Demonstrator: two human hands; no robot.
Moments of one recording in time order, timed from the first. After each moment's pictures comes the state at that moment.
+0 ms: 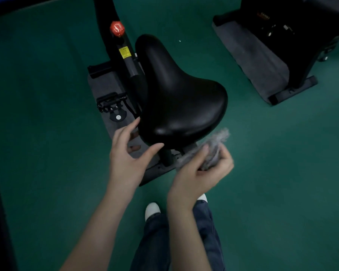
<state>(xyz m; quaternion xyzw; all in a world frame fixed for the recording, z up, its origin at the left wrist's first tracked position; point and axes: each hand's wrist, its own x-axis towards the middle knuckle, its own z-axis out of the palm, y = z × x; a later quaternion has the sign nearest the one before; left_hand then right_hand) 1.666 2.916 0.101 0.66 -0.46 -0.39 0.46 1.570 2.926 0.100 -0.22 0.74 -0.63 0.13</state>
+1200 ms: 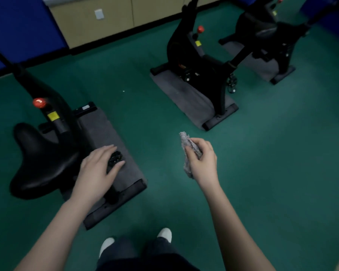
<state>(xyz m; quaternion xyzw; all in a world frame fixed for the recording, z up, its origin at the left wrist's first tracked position) 1.396 2.872 0.228 0.64 -0.74 -0.18 0.13 1.130 2.884 0.242 -0.46 0.71 -0.43 0.31</state>
